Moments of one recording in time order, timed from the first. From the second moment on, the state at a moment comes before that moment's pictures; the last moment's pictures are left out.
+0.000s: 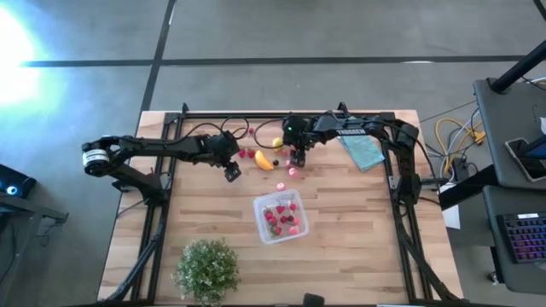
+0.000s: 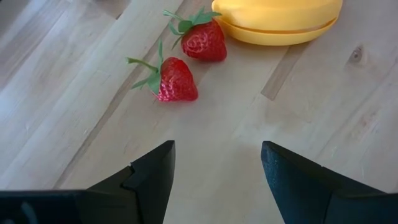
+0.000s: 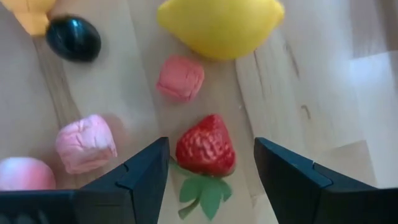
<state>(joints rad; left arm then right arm) 0.40 1.37 0.71 -0.37 -0.12 -0.15 -0.45 2.00 1.33 -0.49 0.00 -0.24</state>
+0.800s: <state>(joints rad) 0.40 1.37 0.71 -0.37 -0.15 -0.15 -0.45 2.01 1.31 -0.46 0.00 -0.24</state>
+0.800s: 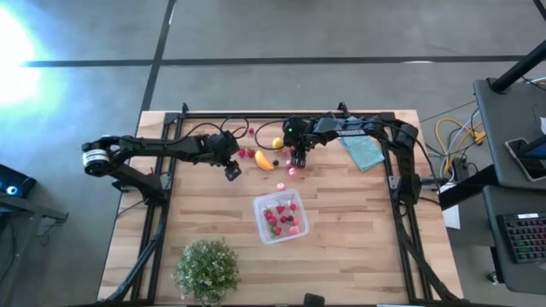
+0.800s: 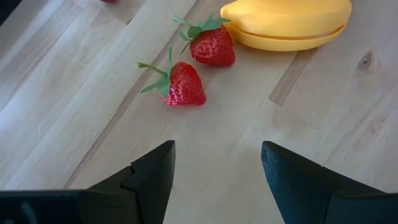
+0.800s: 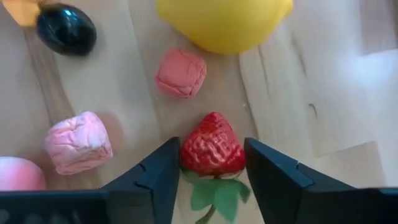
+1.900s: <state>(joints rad) 0.40 1.37 0.71 -0.34 -0.15 -0.17 -0.19 1.79 1.44 -0.76 -0.16 0.08</state>
